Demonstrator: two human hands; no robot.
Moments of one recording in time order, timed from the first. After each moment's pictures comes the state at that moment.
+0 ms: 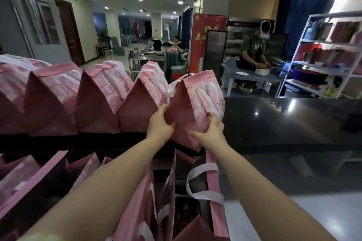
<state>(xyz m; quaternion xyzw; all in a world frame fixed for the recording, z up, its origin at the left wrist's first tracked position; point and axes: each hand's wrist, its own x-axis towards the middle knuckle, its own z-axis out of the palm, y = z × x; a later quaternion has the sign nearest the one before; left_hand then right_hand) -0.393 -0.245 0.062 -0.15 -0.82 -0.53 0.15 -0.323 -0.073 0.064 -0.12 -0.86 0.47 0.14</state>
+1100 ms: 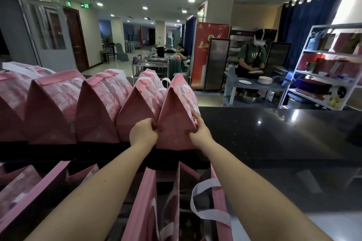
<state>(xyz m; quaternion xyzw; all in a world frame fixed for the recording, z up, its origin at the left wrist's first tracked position) -0.416 -0.294 0.073 -0.03 -0.91 -0.35 0.20 -0.389 -0.099 0.070 -0.04 -0.80 0.59 0.11</state>
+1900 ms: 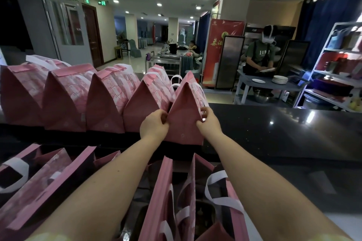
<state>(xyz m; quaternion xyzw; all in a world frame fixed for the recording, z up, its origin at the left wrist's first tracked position) -0.390 -0.321 0.081 -0.05 -0.89 -0.40 0.21 -0.387 -0.127 0.086 -0.05 -0.86 0.49 0.16</state>
